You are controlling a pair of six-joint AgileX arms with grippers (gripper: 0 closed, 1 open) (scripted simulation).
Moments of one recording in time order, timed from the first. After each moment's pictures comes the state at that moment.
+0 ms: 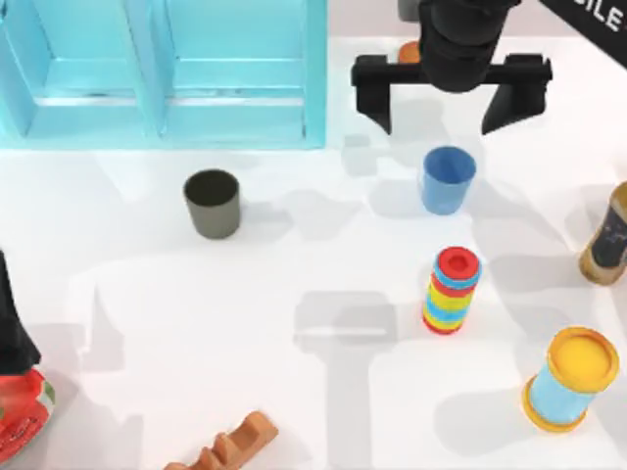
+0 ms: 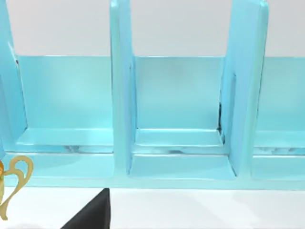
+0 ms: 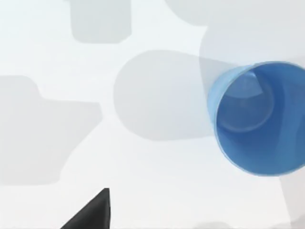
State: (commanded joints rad) left arm 0.00 0.00 0.00 0.00 0.00 0.00; right arm 0.46 2.39 2.34 -1.34 0.10 0.47
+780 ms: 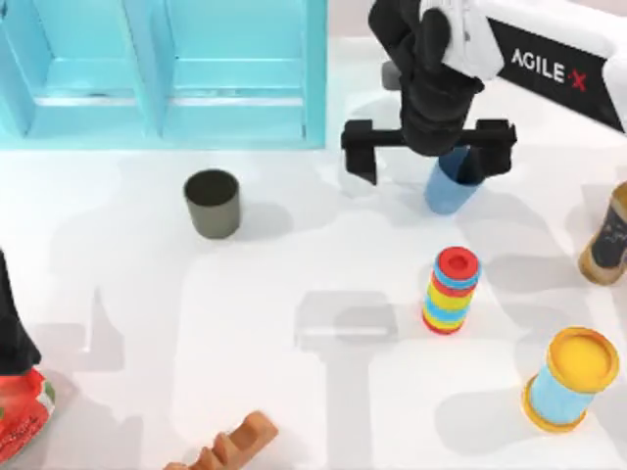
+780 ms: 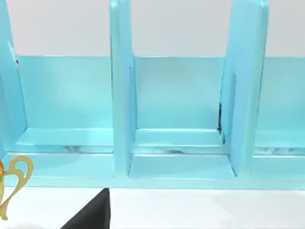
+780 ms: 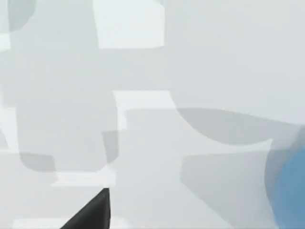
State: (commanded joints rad) left arm 0.00 0.00 0.00 0.00 0.00 0.00; right arm 0.44 2.48 2.11 -1.03 0.09 0.46
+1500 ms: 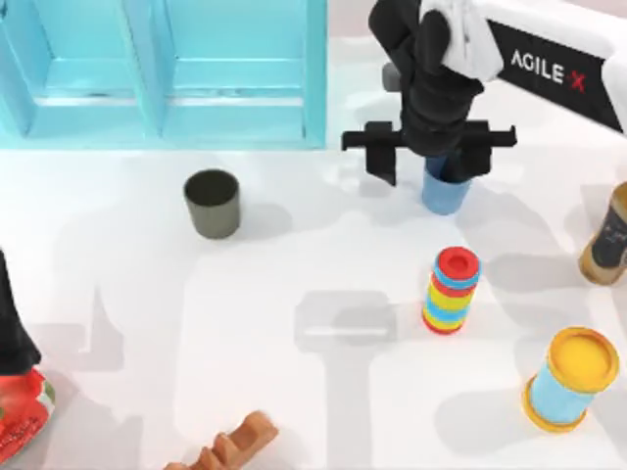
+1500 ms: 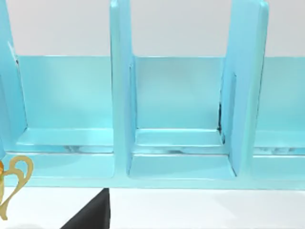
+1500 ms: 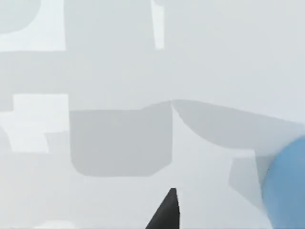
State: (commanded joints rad) left arm 0.00 0.00 0.00 0.00 0.00 0.00; right arm 0.44 2.48 2.11 -1.02 0.09 0.46
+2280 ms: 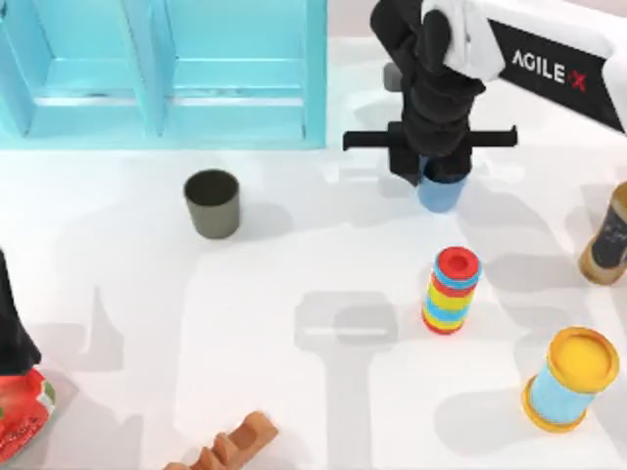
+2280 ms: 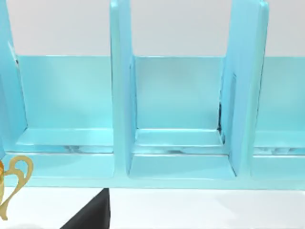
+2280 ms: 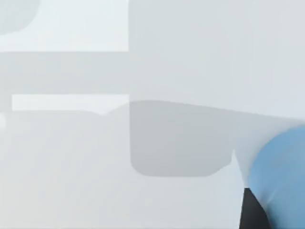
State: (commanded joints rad) left arm 0.00 0.00 0.00 0.00 0.00 0.00; right arm 0.44 2.48 2.11 -1.02 0.09 0.46
